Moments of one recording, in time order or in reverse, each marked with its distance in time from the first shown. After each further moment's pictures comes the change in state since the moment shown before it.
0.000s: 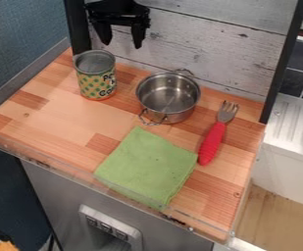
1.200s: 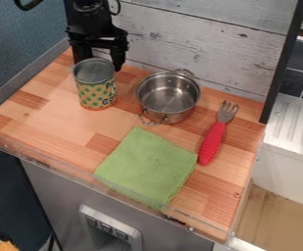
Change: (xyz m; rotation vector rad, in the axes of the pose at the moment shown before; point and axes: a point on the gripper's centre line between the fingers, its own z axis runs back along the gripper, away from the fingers) arm -0.042 0.026 -0.014 -0.012 0.115 -0.005
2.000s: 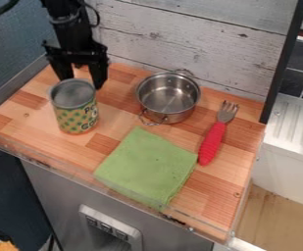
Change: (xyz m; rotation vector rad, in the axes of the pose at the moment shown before) arm -0.059 0.006 0.014 -0.024 0.081 -0.035
